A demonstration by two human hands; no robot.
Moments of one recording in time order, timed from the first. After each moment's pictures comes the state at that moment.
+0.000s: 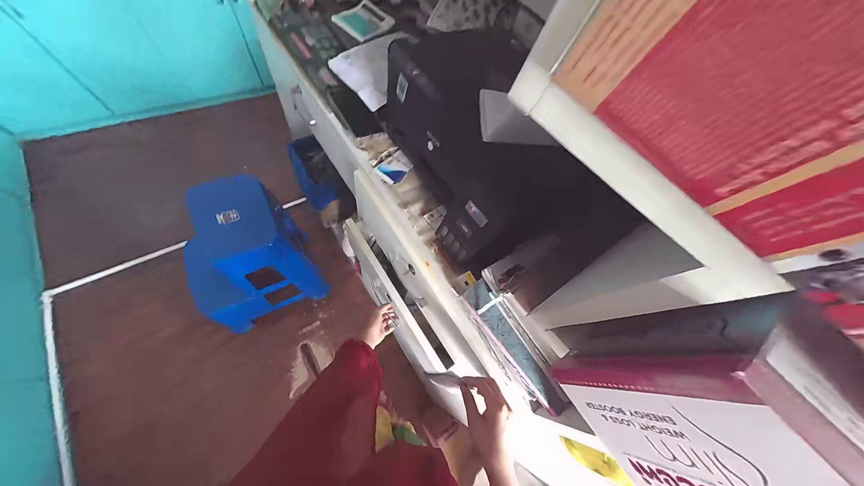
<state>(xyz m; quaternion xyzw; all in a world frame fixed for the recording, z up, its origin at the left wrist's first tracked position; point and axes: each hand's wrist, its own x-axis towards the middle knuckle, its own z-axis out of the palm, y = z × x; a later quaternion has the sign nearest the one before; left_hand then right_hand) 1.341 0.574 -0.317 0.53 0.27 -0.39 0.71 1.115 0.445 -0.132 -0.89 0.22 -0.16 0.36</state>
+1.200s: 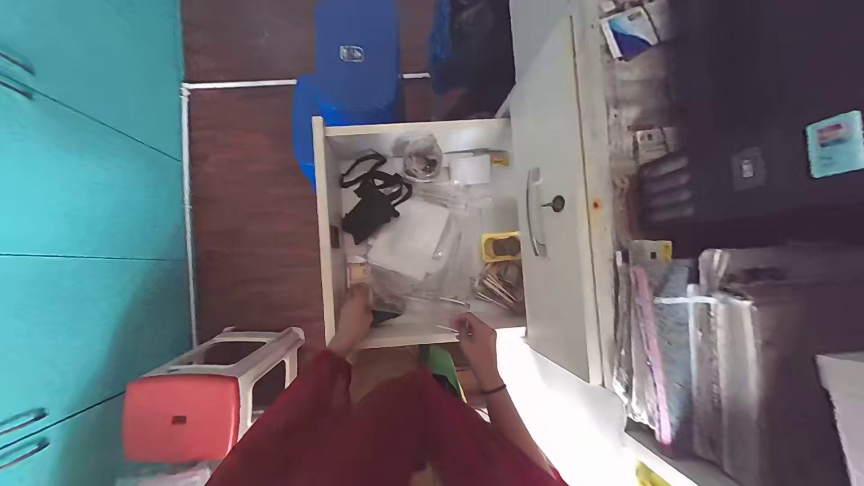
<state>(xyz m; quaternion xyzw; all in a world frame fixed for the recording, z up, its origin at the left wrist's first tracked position) 1.145 0.754 -0.269 0.87 0.19 -0.31 0.33 1.149 0.490 -0.225 -0.88 0.08 0.25 0.38</state>
